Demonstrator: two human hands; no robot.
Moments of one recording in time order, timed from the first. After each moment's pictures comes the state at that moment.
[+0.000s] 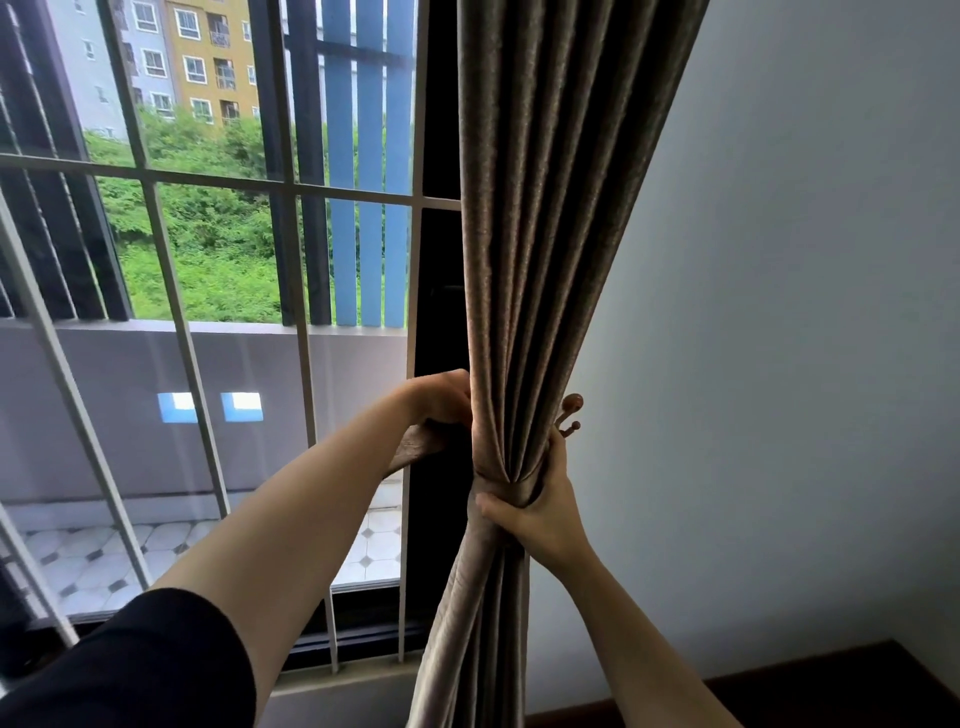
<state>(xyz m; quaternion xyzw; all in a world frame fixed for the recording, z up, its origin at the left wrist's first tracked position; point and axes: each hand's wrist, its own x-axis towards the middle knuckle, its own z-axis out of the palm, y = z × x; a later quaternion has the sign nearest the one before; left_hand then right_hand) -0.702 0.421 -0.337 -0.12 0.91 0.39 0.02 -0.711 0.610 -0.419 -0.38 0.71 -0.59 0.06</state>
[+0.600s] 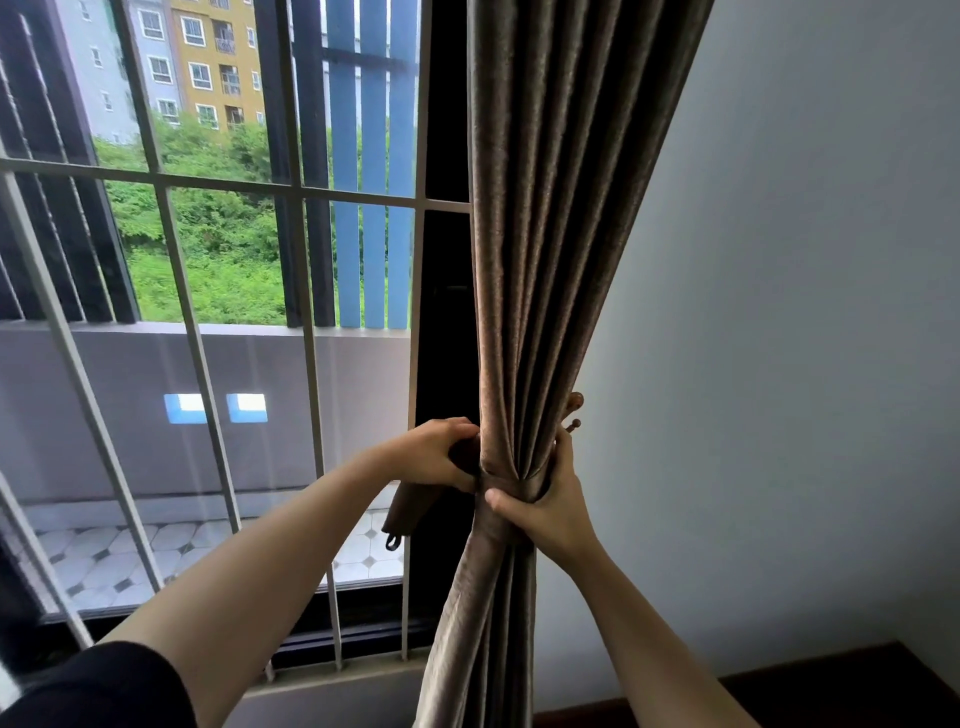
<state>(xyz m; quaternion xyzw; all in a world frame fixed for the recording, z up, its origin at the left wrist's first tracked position) -0.665 0.415 -0.392 -0.01 0.96 0.27 -0.04 -0.712 0.617 -0.418 -0.38 0.71 -0.58 0.06</state>
